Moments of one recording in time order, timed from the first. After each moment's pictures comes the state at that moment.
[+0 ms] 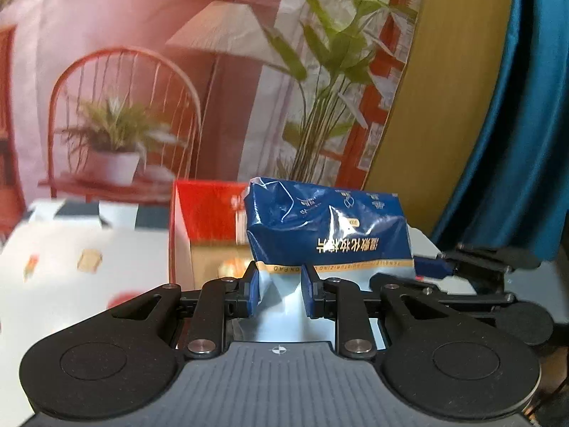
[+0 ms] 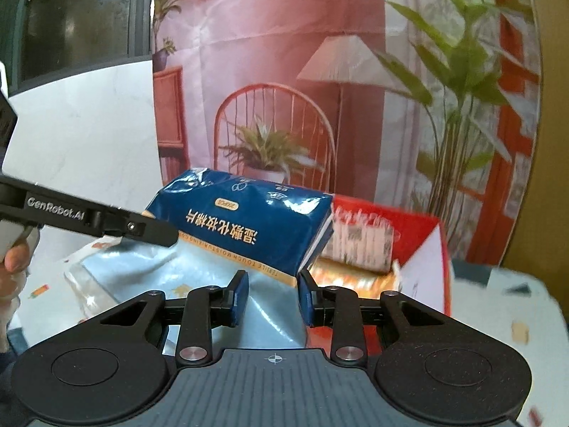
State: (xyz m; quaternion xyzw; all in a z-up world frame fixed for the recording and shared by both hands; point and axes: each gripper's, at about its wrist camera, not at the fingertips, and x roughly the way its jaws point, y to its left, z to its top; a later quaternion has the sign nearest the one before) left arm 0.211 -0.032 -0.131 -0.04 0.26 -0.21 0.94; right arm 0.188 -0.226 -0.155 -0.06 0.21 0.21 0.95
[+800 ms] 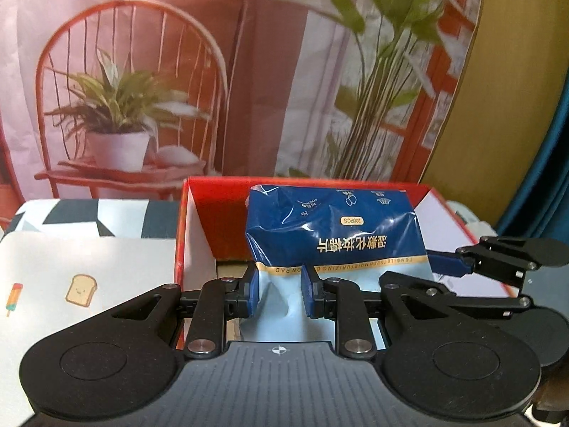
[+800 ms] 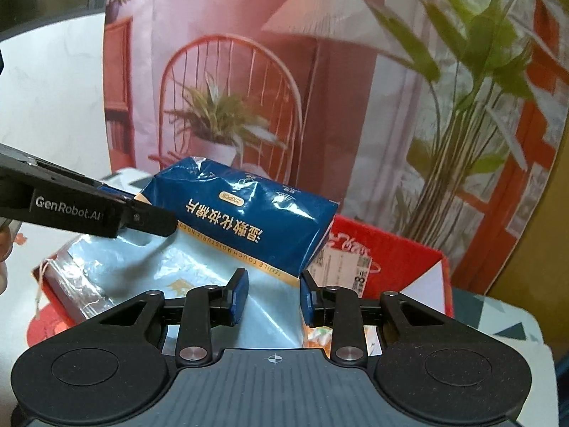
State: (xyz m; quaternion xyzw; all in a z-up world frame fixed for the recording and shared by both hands) left arm 0.353 -0.054 -0.173 -0.01 0.34 -0.16 0.93; right arm 0.342 -0.206 -0.198 -0.09 0.28 0.16 0.94
